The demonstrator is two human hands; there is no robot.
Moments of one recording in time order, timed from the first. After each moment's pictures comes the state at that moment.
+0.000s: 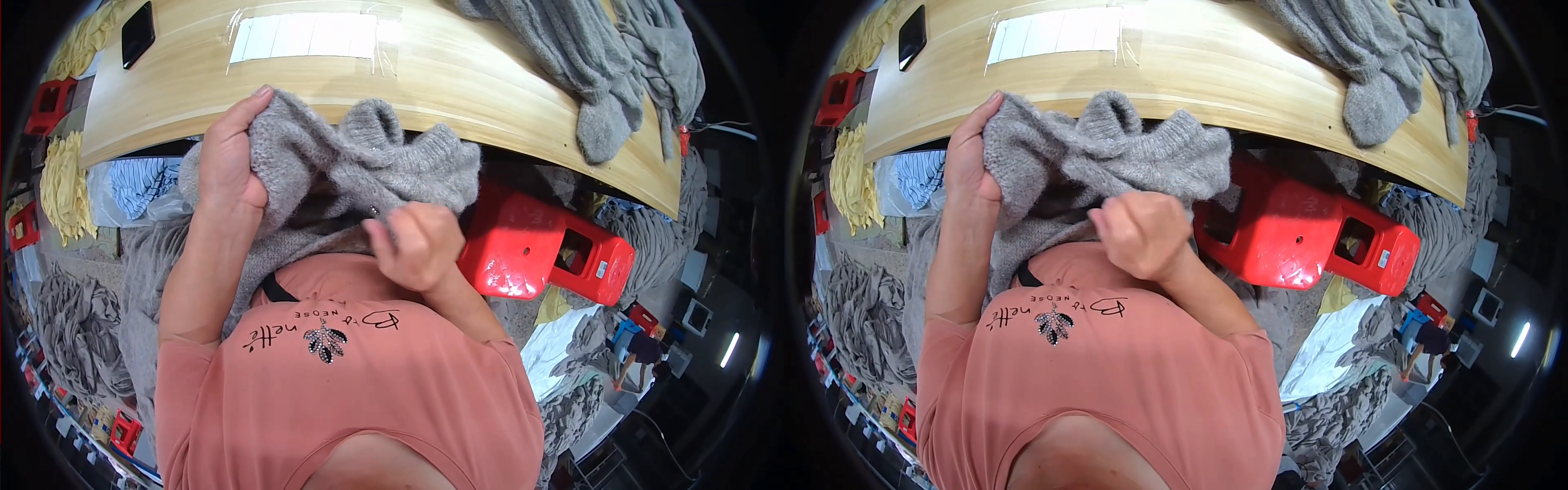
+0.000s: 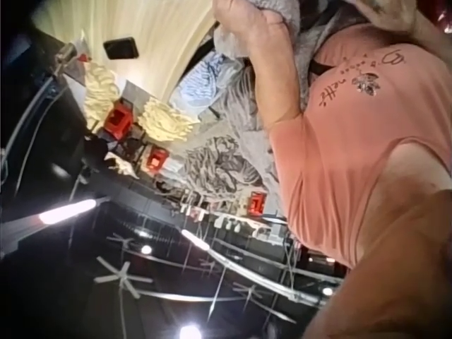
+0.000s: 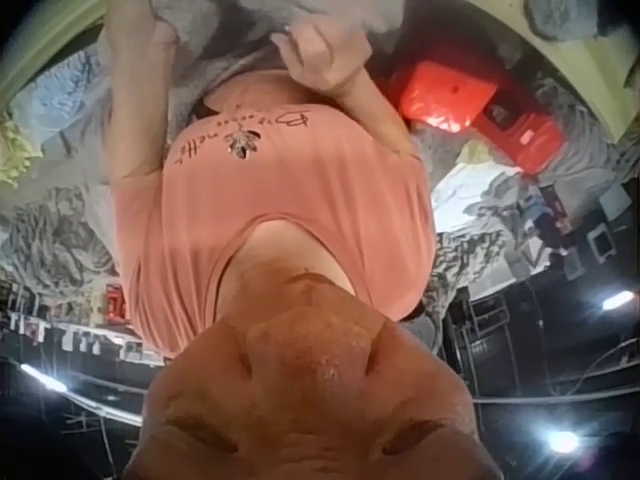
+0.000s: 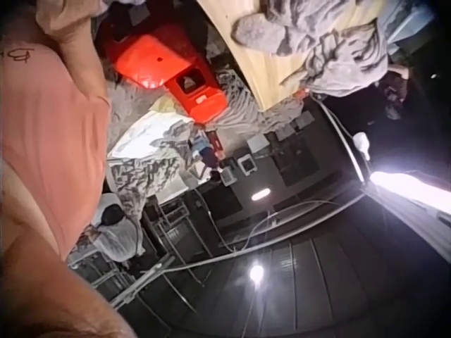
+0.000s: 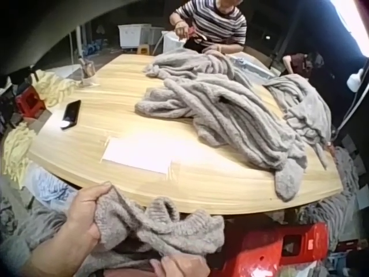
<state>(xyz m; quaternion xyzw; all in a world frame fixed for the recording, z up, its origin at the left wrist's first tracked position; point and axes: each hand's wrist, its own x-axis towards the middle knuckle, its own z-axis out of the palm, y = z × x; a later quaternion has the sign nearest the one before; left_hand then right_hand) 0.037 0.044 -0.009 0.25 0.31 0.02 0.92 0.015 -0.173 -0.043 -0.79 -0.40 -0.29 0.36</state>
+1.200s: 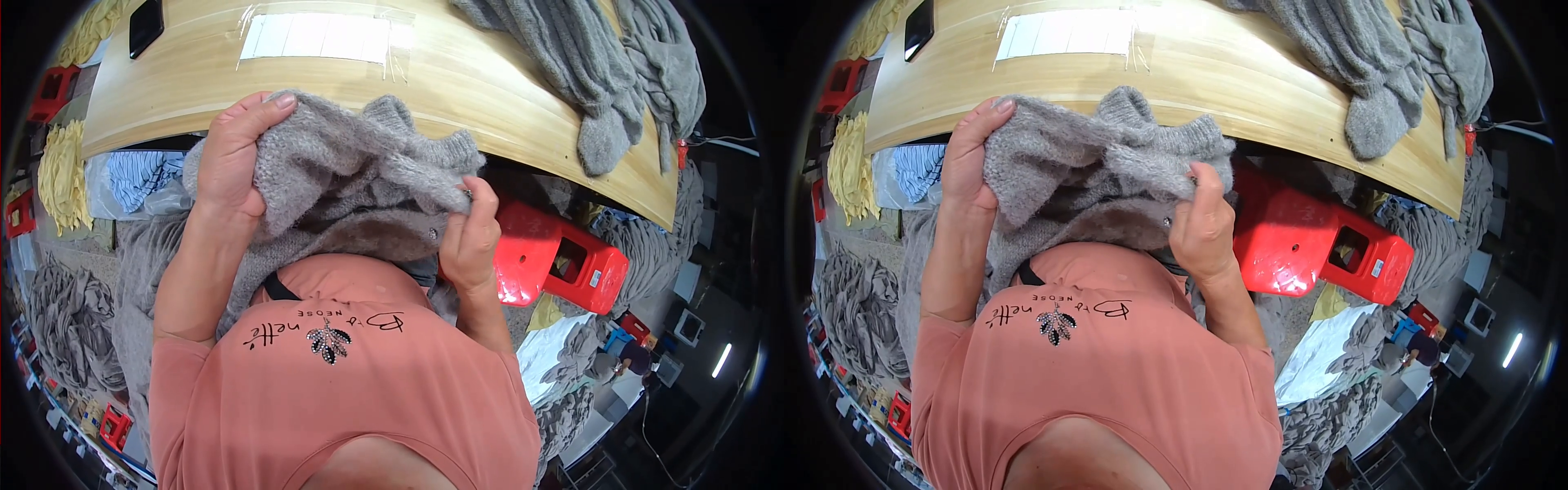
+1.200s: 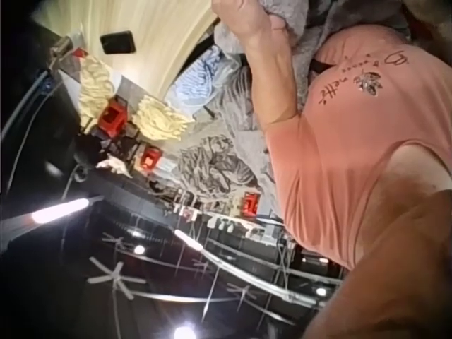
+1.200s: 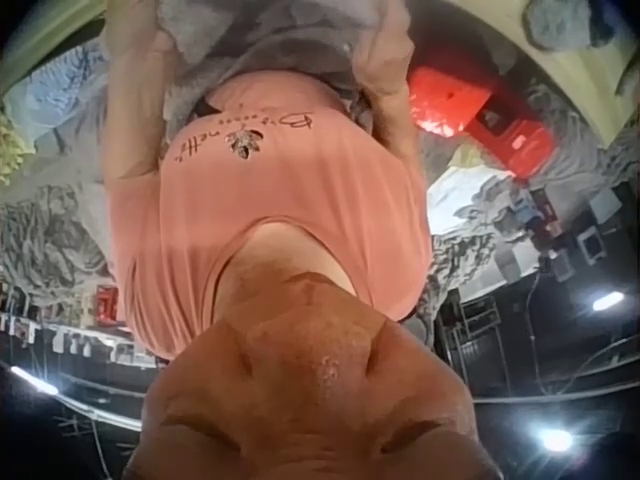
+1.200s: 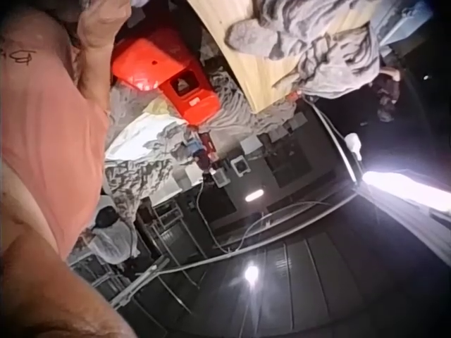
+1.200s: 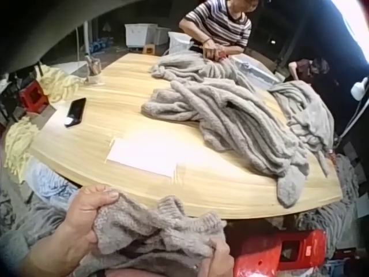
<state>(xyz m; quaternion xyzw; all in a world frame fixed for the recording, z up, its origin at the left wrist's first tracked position) 0.030 0.043 0.010 0.37 0.23 0.01 0.90 0.036 -0.211 -0.030 -0.88 -0.25 -0.10 0.39</state>
